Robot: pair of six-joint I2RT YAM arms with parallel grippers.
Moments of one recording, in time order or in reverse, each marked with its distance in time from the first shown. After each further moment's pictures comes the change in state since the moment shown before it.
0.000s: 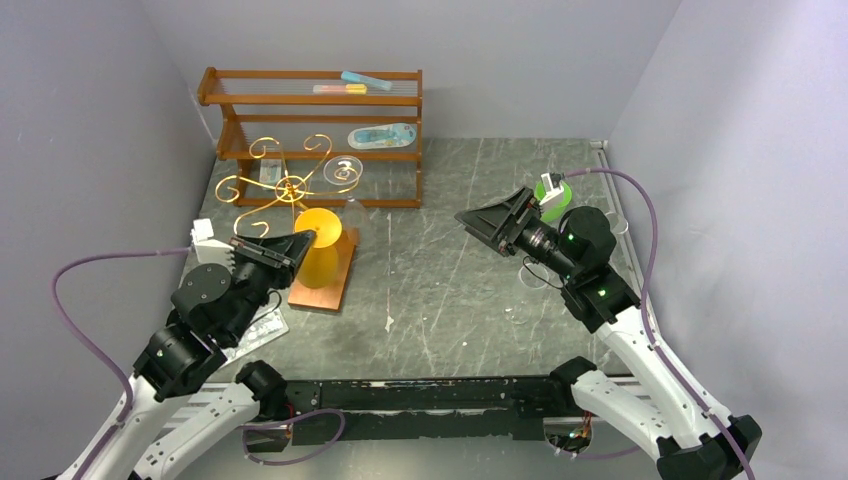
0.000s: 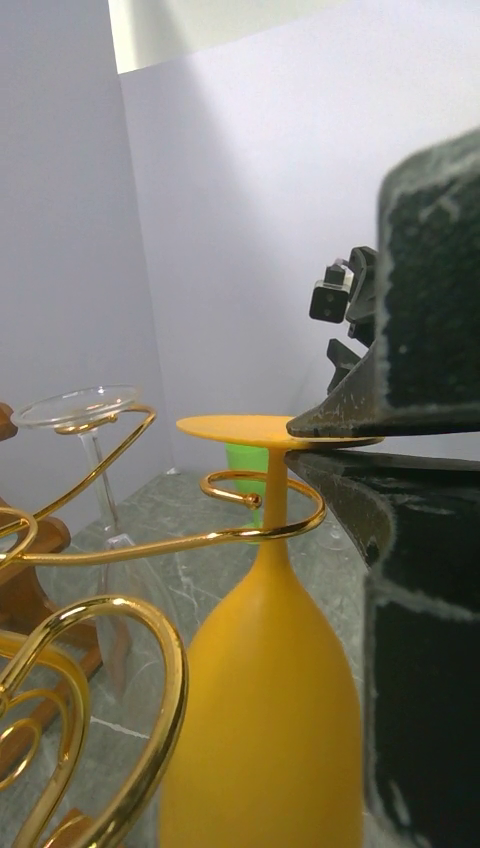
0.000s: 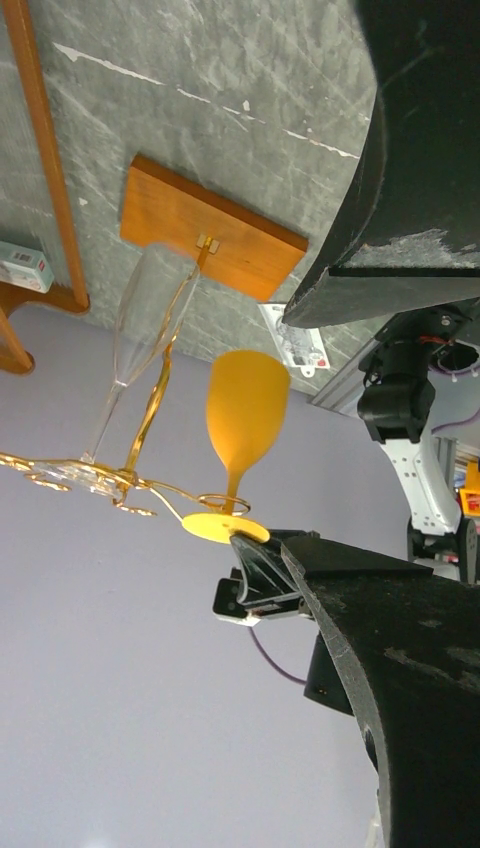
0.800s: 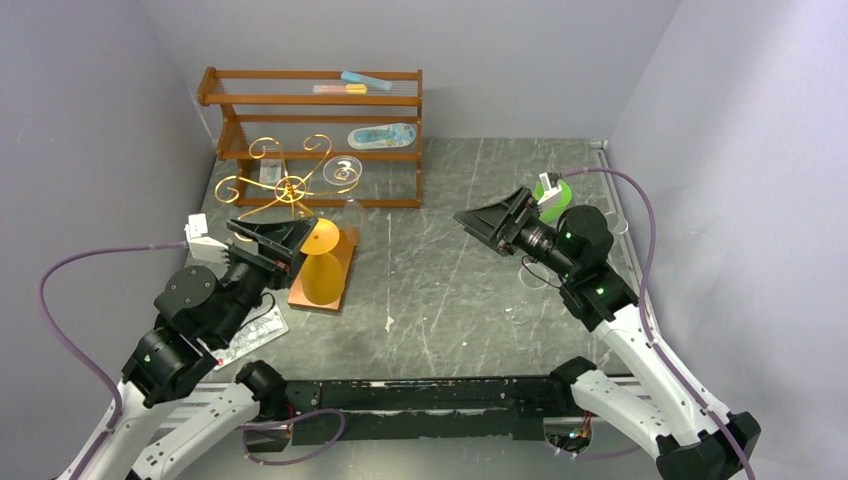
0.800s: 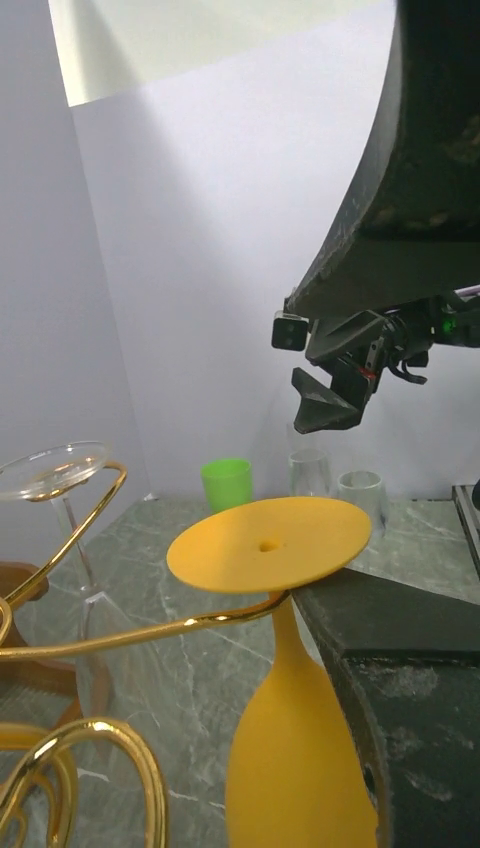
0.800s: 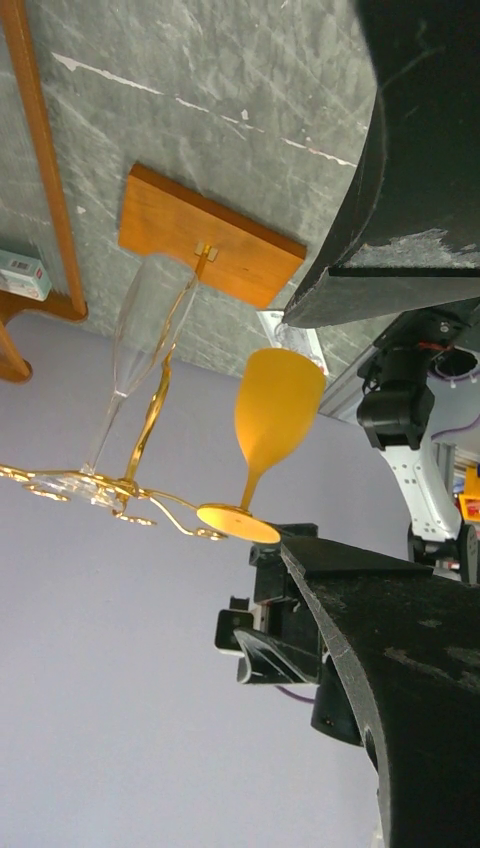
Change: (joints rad) left arm 0.000 0.013 0.055 0.002 0.072 0.041; right arm 0.000 0.010 0.000 -0.001 0.000 -0.007
